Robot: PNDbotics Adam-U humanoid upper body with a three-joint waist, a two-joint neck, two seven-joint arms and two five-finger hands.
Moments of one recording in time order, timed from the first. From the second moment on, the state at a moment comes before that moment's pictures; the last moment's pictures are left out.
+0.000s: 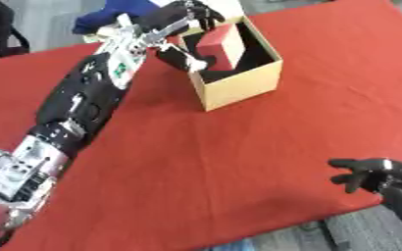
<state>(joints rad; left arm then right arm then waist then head) -0.97 0.45 -0.18 -0.95 -0.73 -0.51 -0.14 -0.18 -0.23 0.17 -1.76 -0.29 -0.13 0.81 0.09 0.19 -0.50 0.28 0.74</state>
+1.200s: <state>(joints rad) -0.79 0.54 -0.15 -1.29 -0.27 -0.43 -0.17 -0.17 -0.23 0.15 -1.76 -0.29 -0.13 0.79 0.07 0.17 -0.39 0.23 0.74</state>
